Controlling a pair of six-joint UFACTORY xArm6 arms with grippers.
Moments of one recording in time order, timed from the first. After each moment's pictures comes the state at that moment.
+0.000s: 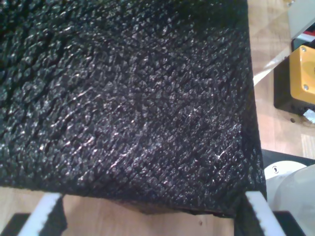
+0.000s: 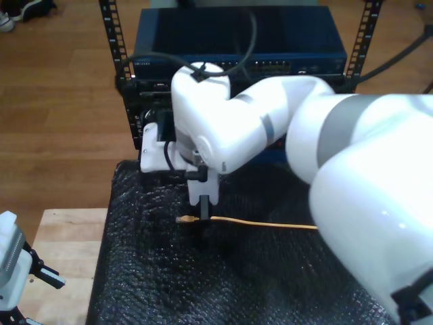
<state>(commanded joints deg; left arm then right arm) 39.7 -21.8 -34.8 -24.8 91.4 -236.0 39.7 16.0 -73.0 -3.6 55.6 -51.2</state>
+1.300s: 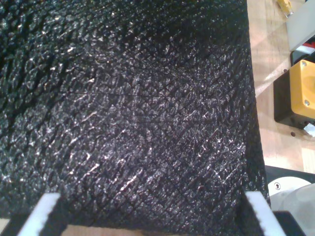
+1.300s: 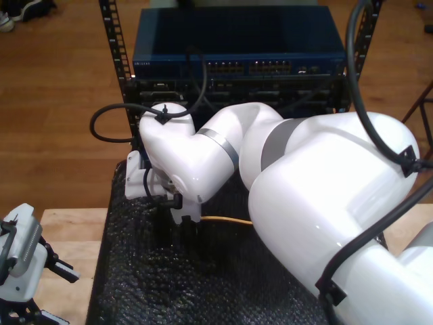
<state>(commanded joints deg) 35.7 -21.8 -34.6 -26.6 91.2 -238.8 41.6 24.2 -75.9 -11.9 50.4 -43.4</state>
